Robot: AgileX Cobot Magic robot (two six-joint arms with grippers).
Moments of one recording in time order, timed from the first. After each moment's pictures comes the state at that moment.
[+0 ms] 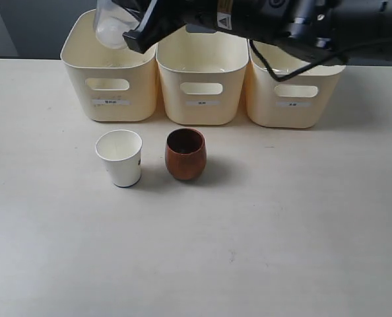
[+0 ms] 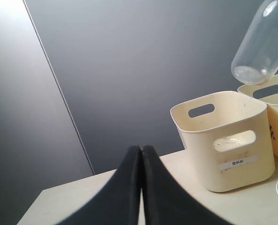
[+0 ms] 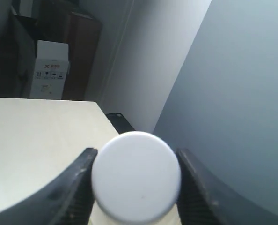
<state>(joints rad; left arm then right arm) -0.02 0.04 0.00 0.16 -0.10 0.12 0.59 1.76 -1.27 -0.82 -0.50 0.41</state>
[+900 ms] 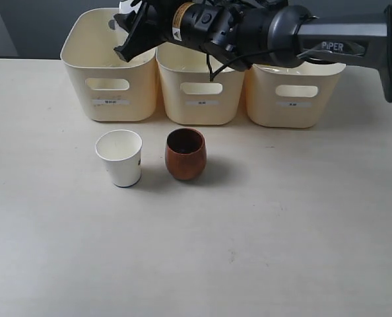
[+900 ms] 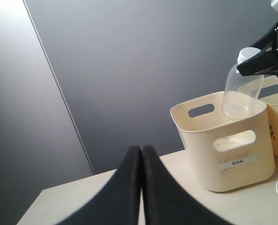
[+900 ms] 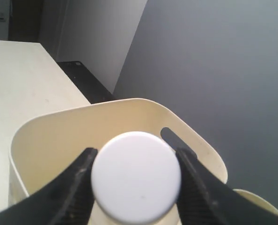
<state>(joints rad) -0.02 0.04 0.00 0.16 -0.10 0.12 0.59 2.17 -1.68 -0.64 -0.27 0.23</state>
